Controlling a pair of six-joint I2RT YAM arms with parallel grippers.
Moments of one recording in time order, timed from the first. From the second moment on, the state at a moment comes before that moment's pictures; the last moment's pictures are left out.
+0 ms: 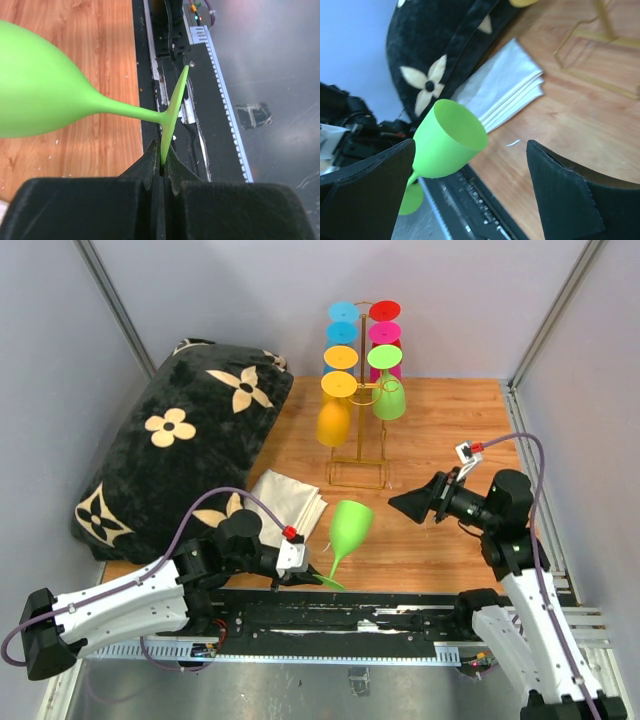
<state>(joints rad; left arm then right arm) -1.02 0.74 0.48 -0.09 0.64 0.20 0.14 0.59 0.62 -0.25 -0.73 0.54</state>
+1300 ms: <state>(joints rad) -1.02 0.70 0.44 -0.19 0.65 0.41 0.41 0.94 0.61 0.02 -1.13 0.61</state>
